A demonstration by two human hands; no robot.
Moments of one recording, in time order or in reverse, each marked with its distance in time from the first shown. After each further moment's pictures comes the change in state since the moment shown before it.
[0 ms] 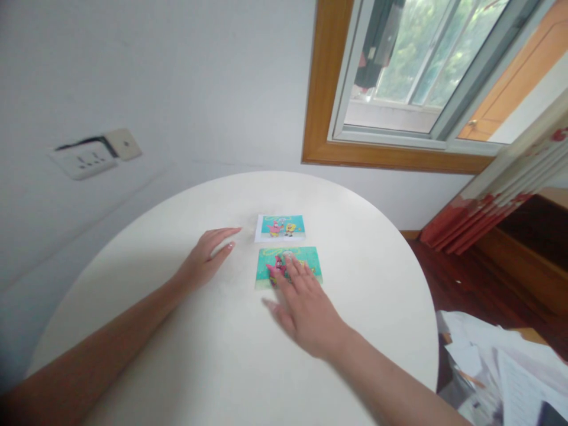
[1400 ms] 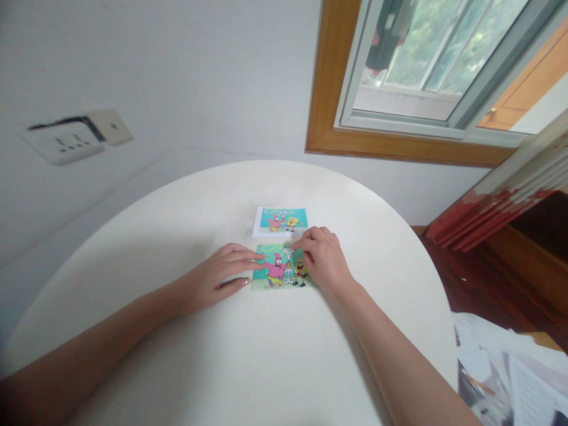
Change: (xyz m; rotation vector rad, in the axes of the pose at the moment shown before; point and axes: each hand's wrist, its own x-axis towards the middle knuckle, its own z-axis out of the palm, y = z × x) left_hand -0.008 0.033 0.000 -0.138 -0.491 0.281; right_hand 0.058 0.066 -0.007 0.080 0.154 0.114
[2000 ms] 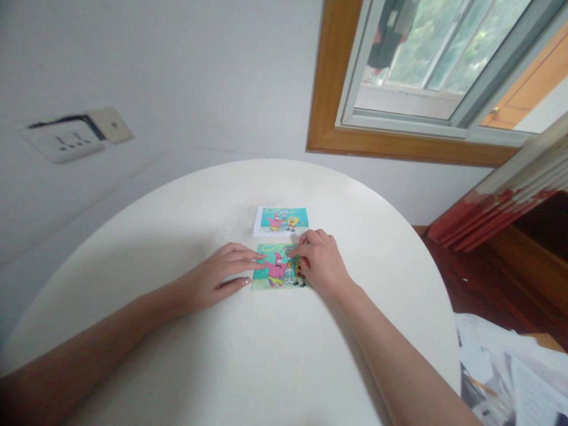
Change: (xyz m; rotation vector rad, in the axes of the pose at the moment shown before) left_hand 0.000 0.000 0.001 -0.018 0.012 -0.004; right_hand -0.001 -0.005 0.002 -0.114 -0.110 -0.015
